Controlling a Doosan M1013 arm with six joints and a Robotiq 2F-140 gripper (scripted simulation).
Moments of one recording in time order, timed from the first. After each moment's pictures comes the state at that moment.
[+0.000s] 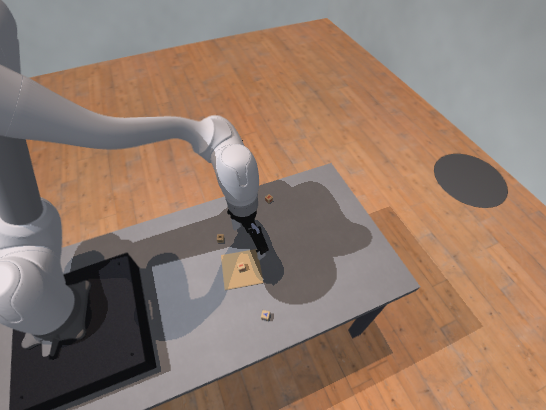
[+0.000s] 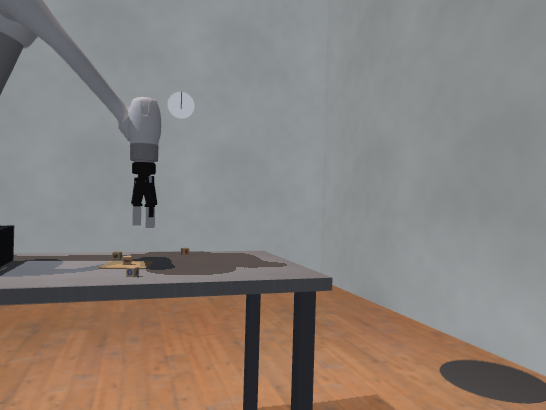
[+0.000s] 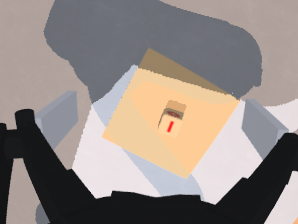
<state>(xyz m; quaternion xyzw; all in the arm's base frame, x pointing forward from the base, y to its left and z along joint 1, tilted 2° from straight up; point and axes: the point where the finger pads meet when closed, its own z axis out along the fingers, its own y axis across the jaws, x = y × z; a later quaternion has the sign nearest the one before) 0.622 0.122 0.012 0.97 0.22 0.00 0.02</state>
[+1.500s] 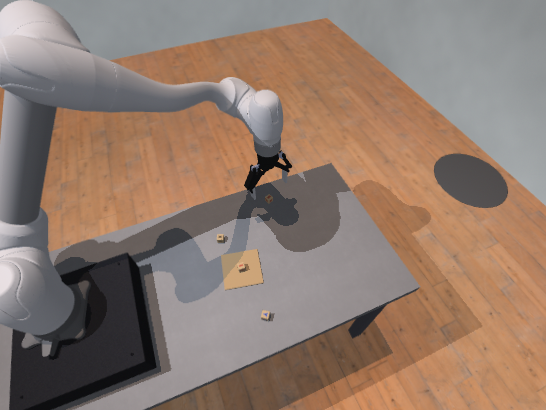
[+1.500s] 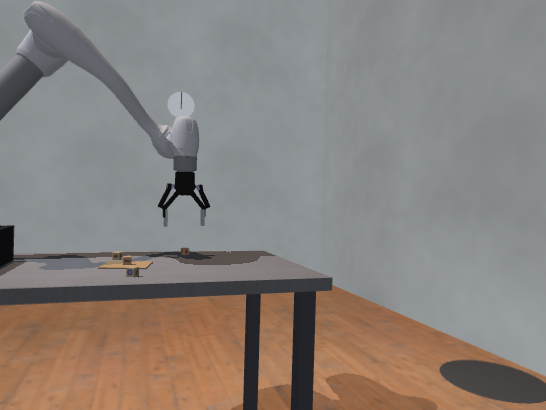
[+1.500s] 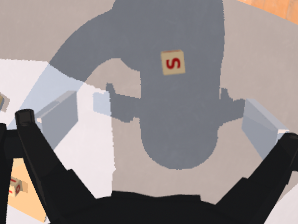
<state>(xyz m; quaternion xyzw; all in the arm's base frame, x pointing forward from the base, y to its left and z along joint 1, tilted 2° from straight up) 0.740 0.350 -0.006 0.56 0.83 -0.01 0.01</state>
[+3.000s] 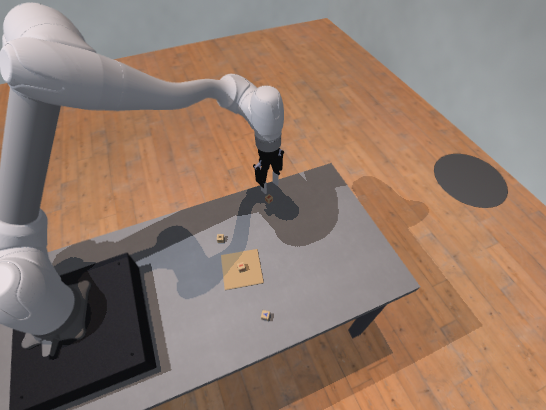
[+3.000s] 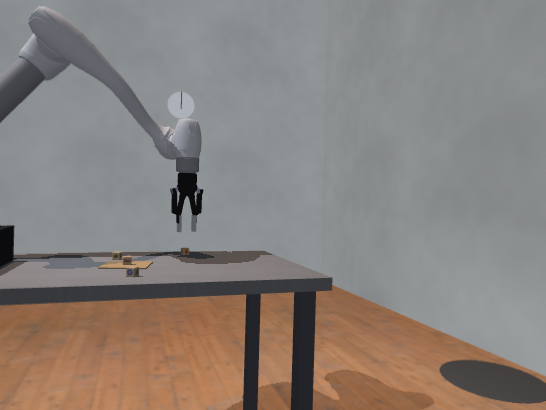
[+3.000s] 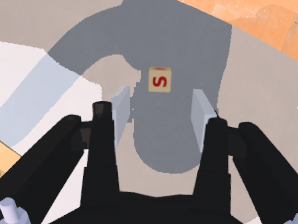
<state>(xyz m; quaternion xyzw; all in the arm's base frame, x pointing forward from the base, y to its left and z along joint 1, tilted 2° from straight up) 0.747 0.375 -0.009 0.50 0.87 -0.01 0.00</state>
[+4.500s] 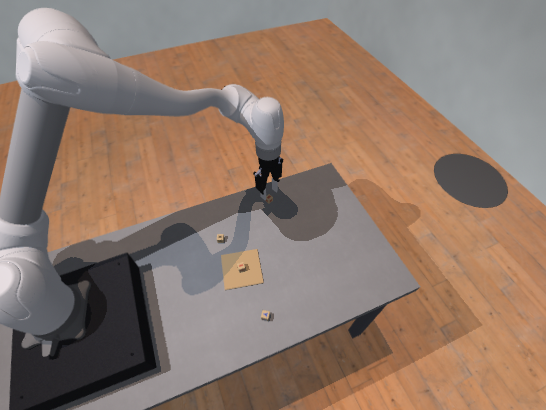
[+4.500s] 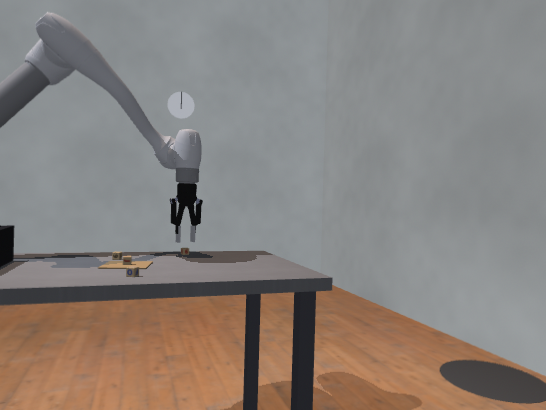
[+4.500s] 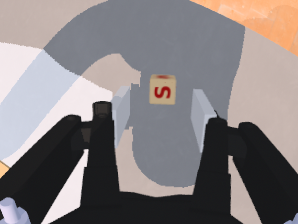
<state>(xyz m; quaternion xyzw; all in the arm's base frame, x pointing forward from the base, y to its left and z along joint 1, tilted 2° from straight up) 0.743 0.374 -0.050 0.50 0.87 -0.02 0.00</state>
